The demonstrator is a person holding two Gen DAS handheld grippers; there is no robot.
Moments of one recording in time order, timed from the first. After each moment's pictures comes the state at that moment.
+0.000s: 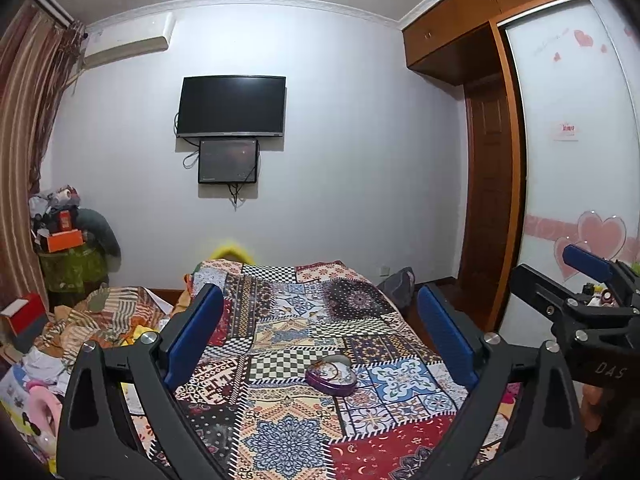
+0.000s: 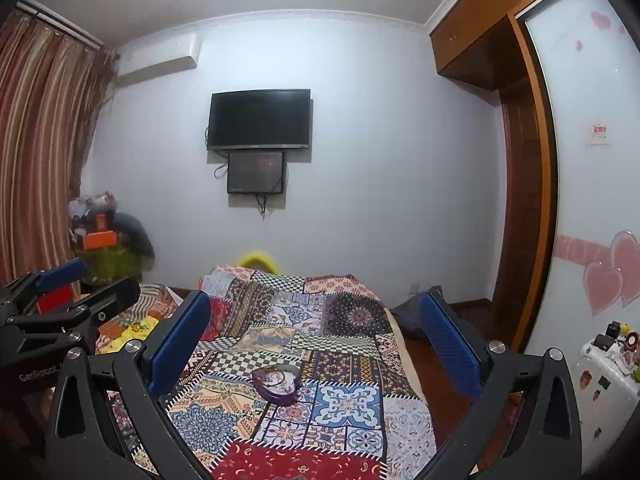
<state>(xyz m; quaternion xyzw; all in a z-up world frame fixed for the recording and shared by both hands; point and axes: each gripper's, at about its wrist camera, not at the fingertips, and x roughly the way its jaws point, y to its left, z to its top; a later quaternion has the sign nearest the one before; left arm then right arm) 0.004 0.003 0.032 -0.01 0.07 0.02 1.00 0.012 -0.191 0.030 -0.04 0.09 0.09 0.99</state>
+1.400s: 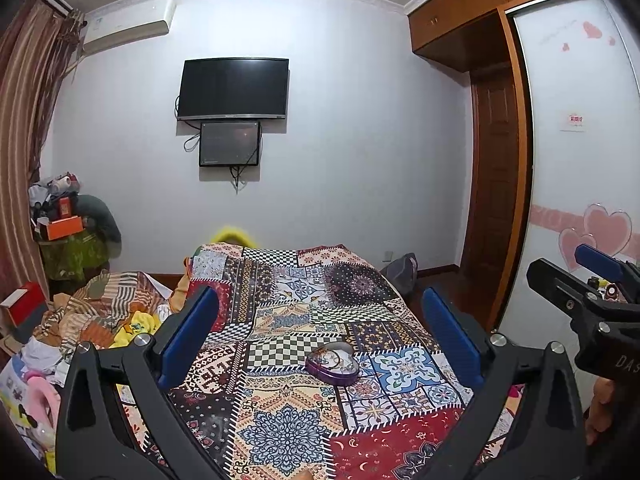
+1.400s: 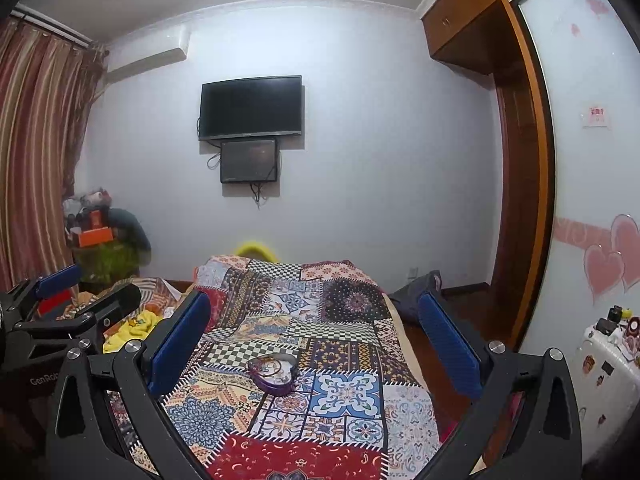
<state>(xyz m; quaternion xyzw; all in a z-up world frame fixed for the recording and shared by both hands) 0.020 0.011 0.021 -0.02 0.10 0.02 0.99 0.018 -0.198 0.033 -0.02 0.12 0.08 0.99</state>
